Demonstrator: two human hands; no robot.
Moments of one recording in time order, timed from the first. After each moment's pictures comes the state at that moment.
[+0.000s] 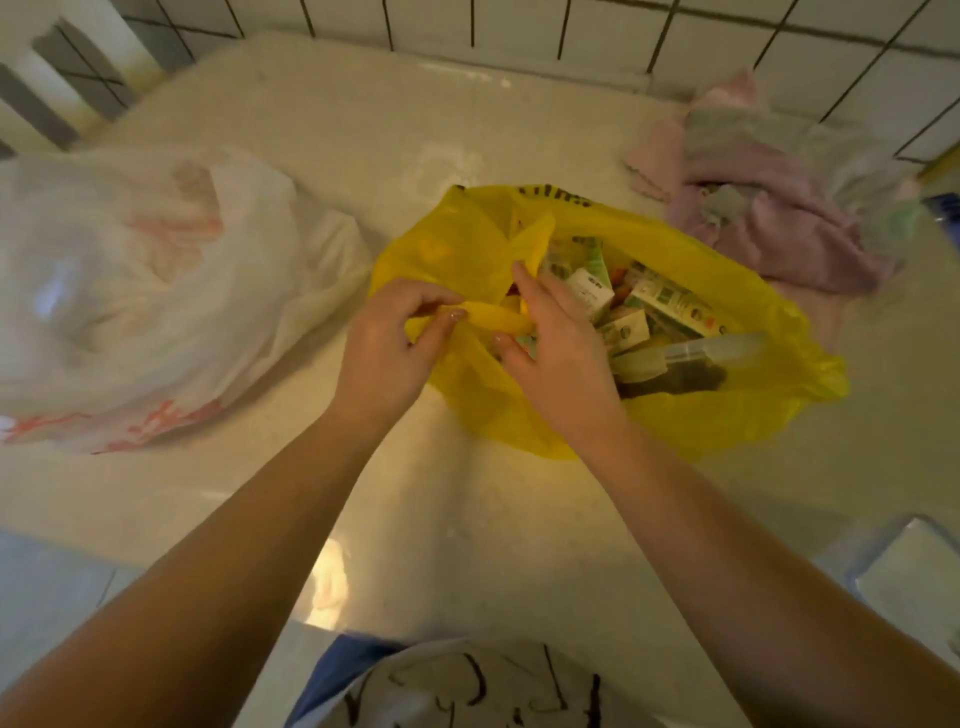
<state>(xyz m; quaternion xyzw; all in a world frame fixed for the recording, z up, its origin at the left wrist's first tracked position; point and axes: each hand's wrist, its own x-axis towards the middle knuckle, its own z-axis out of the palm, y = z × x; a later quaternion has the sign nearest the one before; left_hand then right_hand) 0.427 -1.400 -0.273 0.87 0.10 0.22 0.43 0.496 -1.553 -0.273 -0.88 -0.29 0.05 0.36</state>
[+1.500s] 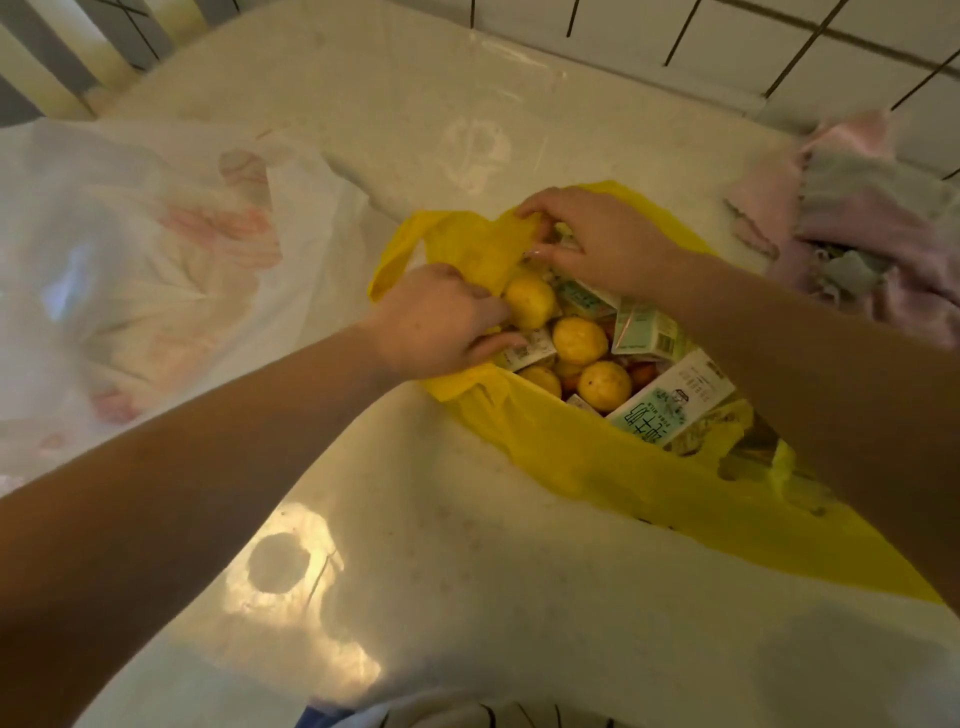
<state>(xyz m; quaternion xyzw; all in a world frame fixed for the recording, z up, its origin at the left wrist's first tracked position) 0.506 -1.277 -0.308 0.97 -0.19 0.10 0.08 0.667 -1.422 -0.283 -0.83 -0.51 0.15 0.18</state>
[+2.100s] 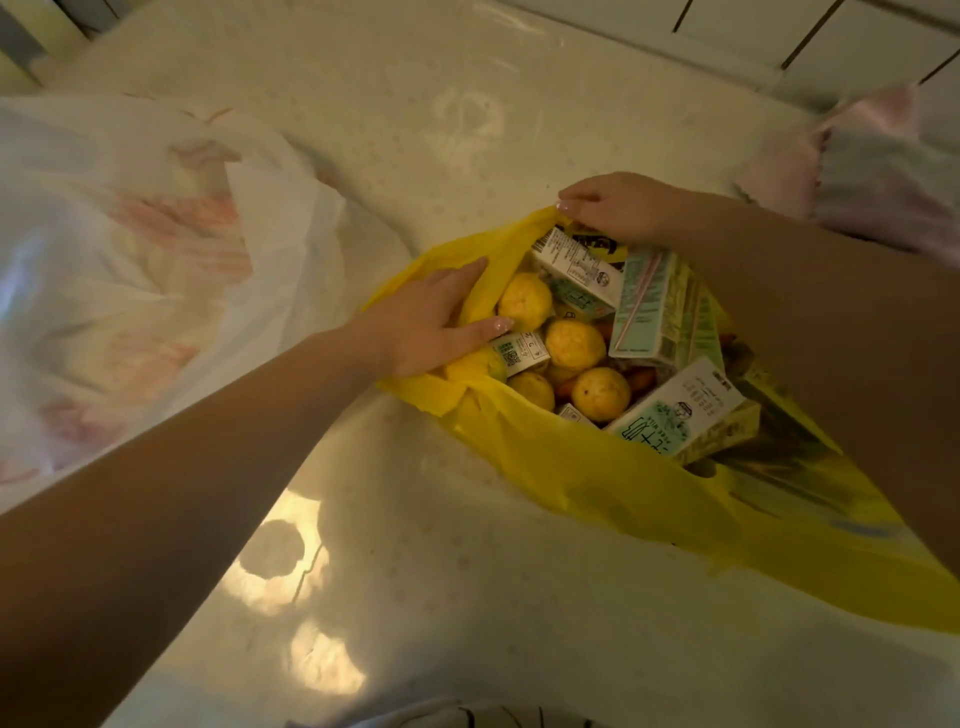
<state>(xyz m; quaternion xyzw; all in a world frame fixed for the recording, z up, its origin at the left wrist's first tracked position) 0.521 -1.269 -0.333 0.92 0.08 -0.17 0.34 0.727 -1.419 -0.298 -0.89 -0.35 0.29 0.11</state>
